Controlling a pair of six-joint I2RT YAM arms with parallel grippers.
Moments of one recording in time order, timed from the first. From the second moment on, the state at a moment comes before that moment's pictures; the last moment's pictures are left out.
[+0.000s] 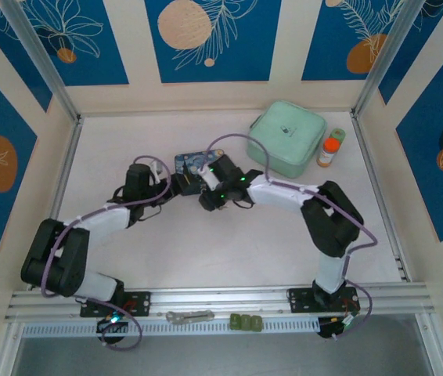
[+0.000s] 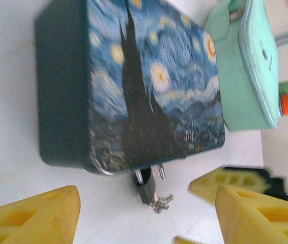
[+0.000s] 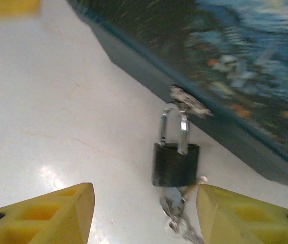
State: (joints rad) left arm -0.29 1.41 0.62 0.21 0.39 -0.83; right arm 0.80 1.86 1.24 -0.37 -0.05 0.00
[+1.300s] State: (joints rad) left arm -0.26 1.60 0.64 0.43 0.42 -0.94; right arm 0.66 1.93 1.07 0.02 -0.12 0.00
